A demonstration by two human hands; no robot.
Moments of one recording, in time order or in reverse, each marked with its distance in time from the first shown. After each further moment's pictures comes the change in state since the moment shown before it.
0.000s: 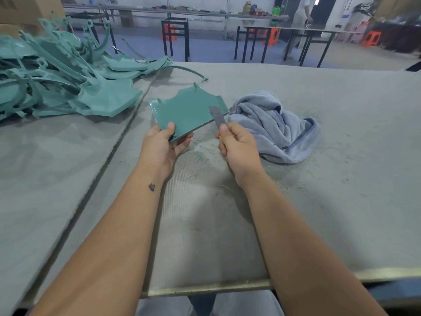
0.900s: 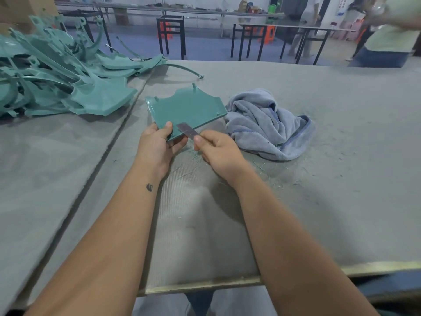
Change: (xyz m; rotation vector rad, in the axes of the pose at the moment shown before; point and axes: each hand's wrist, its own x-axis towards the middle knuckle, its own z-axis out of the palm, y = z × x) left_hand -0.001 -0.003 0.002 0.040 -0.010 0.029; right_hand 0.000 0.009 0.011 -0.208 -0.245 -0.057
